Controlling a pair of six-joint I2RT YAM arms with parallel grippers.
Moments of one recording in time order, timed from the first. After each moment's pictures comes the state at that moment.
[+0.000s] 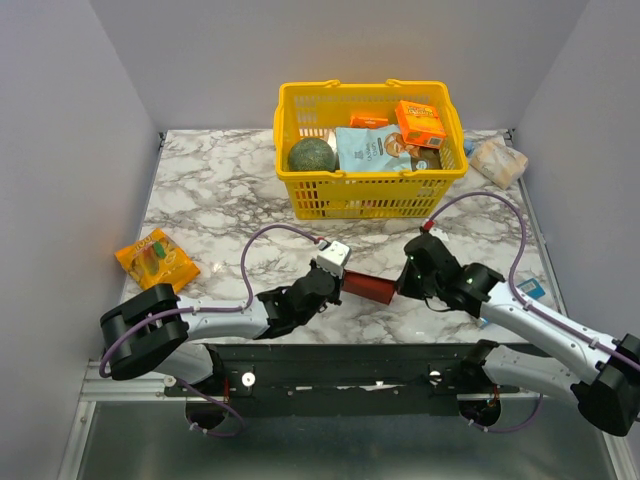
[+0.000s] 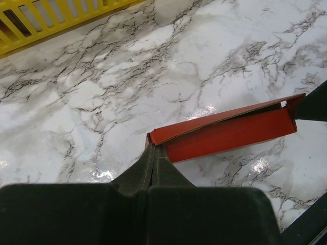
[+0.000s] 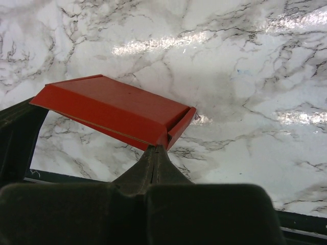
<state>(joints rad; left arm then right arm) -1.13 1.38 0.53 0.42 -0.46 -0.35 0.76 1.00 0.71 -0.62 0.21 0.87</state>
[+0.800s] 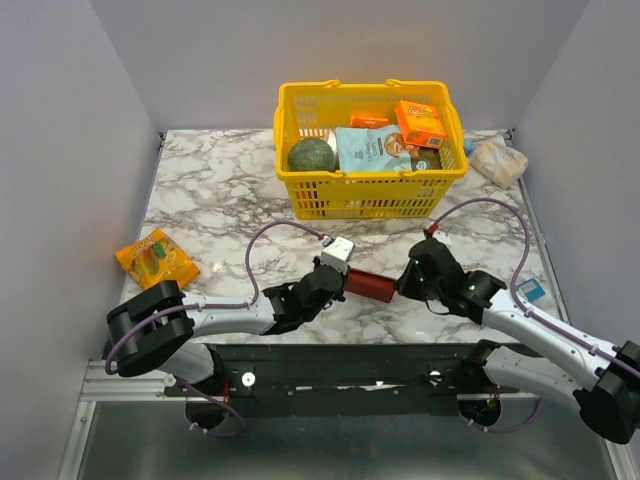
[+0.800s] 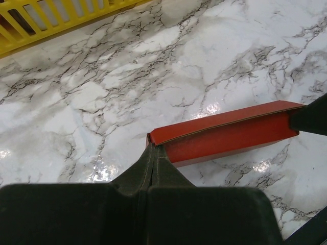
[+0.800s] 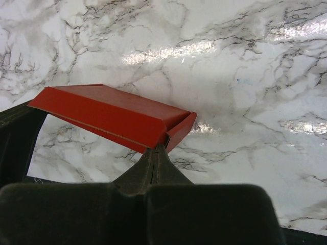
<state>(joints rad) -1.13 1.42 0.59 0.36 -0.49 -0.37 0.73 0.97 0.63 -0.52 0.19 0.87</state>
